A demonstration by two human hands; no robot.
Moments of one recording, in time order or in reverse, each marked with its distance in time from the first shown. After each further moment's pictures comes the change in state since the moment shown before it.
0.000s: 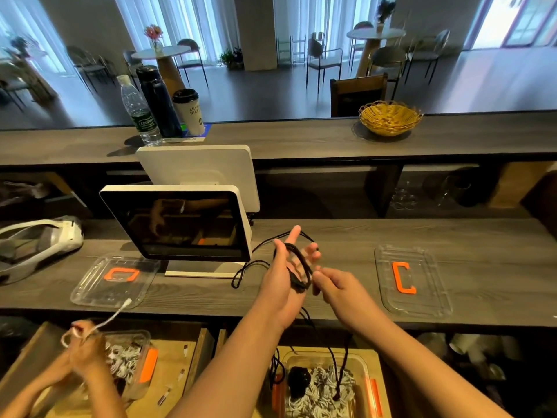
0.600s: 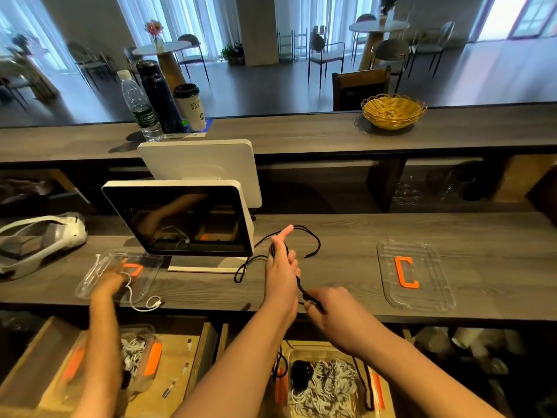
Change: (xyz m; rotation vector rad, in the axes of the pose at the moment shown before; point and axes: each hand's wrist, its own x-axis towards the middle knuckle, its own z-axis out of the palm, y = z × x) left_hand 0.009 -0.012 -0.002 0.347 0.263 0.259; right_hand -0.018 0.001 0.014 -0.468 -0.180 -0.103
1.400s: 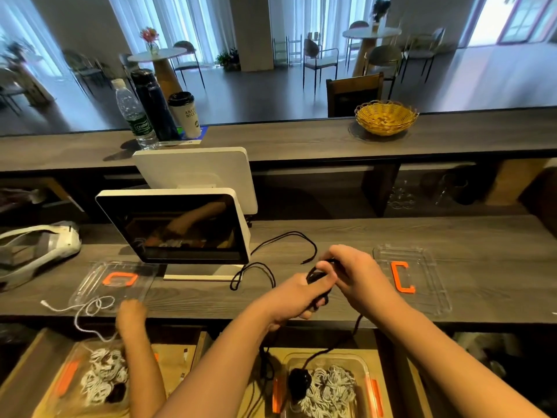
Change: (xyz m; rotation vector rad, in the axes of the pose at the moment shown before) left_hand -0.006 0.014 -0.009 0.624 -0.733 -0.330; right_hand 0.018 0.021 -0.053 -0.006 0.314 -0.132
